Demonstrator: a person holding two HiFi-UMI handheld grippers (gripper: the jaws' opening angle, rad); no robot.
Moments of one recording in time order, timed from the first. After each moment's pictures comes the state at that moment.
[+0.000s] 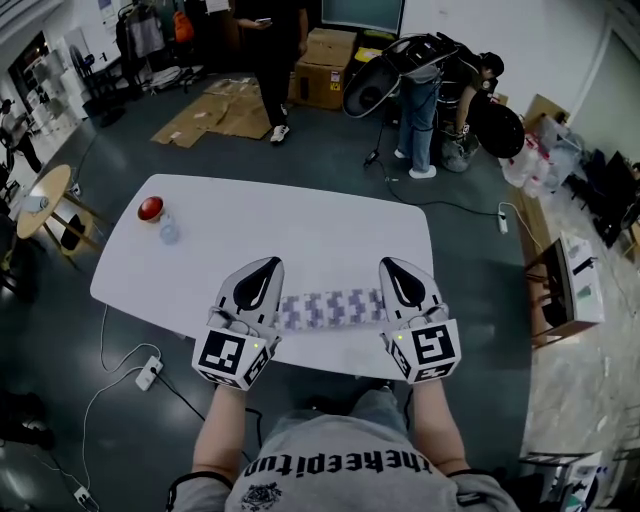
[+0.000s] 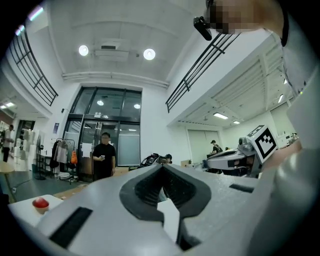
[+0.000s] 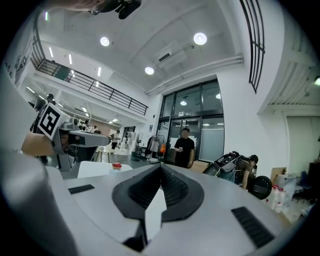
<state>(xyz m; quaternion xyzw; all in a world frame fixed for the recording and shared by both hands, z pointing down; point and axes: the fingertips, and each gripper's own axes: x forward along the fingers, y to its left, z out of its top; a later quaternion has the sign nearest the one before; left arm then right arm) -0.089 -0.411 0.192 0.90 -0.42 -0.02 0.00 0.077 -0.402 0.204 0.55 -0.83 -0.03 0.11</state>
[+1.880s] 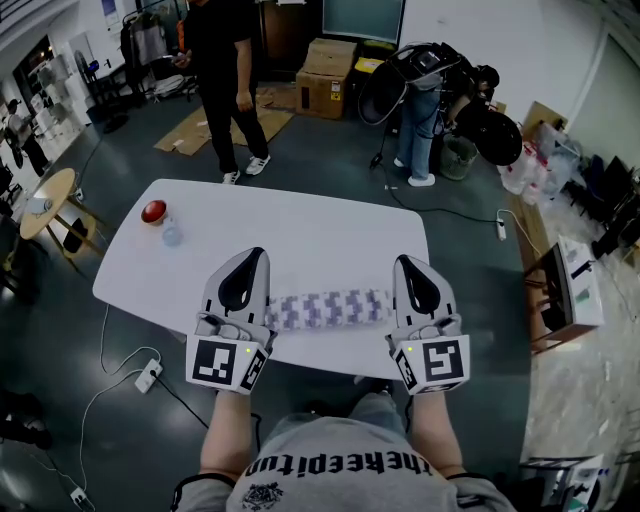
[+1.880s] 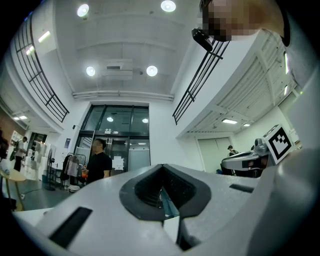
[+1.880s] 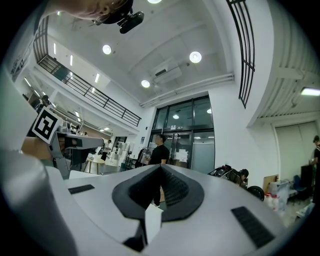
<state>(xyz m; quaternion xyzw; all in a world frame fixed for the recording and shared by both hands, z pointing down) -0.107 -0.390 0.131 0.87 -0.48 -0.08 -0.05 0.090 -0.368 0.139 0.59 -0.80 -0.09 0.04</state>
